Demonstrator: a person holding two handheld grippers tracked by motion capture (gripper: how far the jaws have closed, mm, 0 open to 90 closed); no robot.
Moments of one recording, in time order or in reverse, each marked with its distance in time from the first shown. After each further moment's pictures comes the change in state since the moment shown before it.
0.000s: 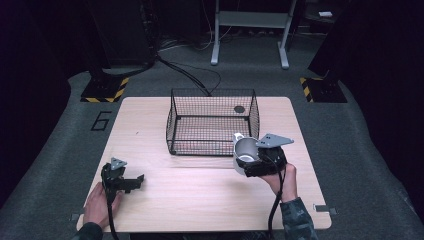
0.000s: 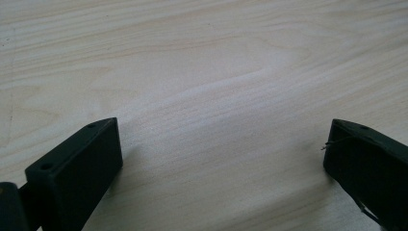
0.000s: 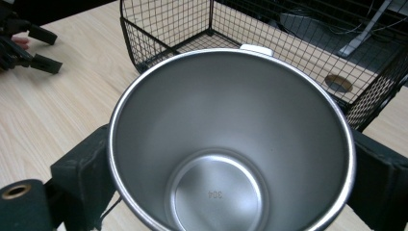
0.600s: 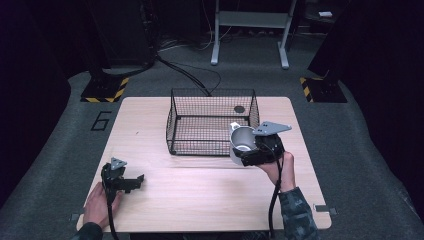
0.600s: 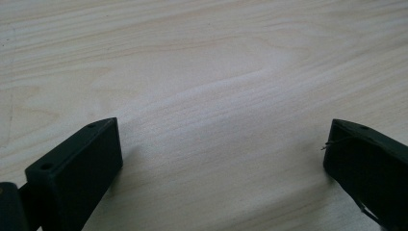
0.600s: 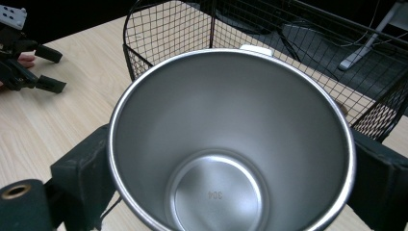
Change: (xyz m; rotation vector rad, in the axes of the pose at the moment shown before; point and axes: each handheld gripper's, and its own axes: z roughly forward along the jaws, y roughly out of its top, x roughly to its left) left arm 0.000 0.000 0.000 0.003 0.000 0.001; right arm -0.006 0.033 0.001 -0.013 0.013 -0.026
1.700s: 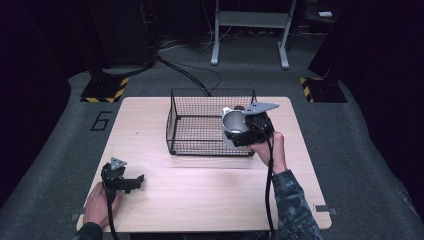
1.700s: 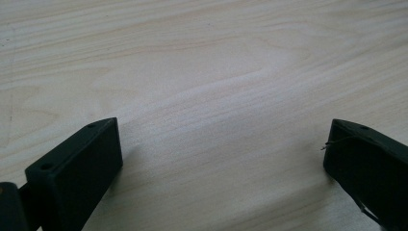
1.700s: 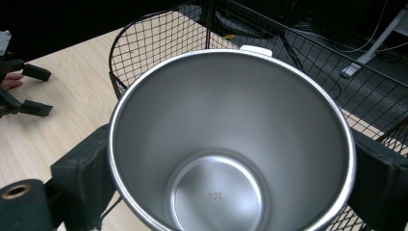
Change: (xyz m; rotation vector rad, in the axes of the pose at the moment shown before) left arm 0.000 0.000 0.000 0.000 -0.002 0.000; right arm -0.018 0.044 0.031 0.011 0.016 -0.011
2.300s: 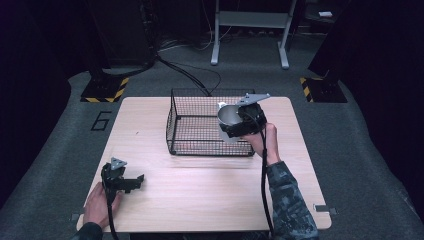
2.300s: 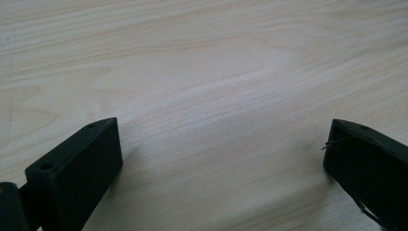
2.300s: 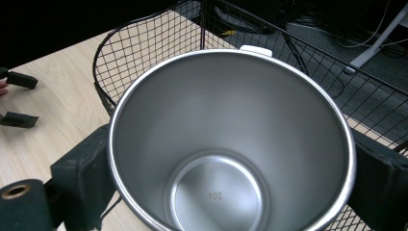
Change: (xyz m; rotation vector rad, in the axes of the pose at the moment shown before) left arm 0.000 0.000 0.000 -0.004 0.002 -0.001; right arm -0.012 0.017 0.027 0.018 0.004 0.003
